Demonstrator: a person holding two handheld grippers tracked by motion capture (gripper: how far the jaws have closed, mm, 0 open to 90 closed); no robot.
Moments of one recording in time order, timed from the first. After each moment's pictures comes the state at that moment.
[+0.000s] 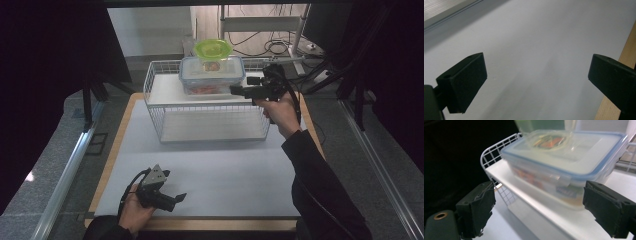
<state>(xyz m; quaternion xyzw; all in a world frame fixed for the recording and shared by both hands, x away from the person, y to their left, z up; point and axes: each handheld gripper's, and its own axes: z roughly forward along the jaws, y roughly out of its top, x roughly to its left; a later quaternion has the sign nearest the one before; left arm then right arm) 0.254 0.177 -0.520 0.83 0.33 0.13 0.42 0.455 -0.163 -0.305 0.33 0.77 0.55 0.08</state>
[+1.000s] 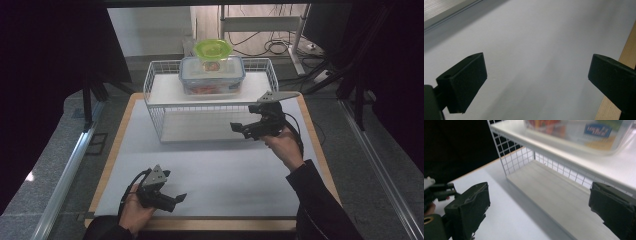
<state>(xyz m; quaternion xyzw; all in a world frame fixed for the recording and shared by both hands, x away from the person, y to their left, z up) 0.253 0.176 -0.520 0.84 0.33 0.13 0.42 0.395 -0.167 -0.360 0.28 0.81 0.50 0.13</state>
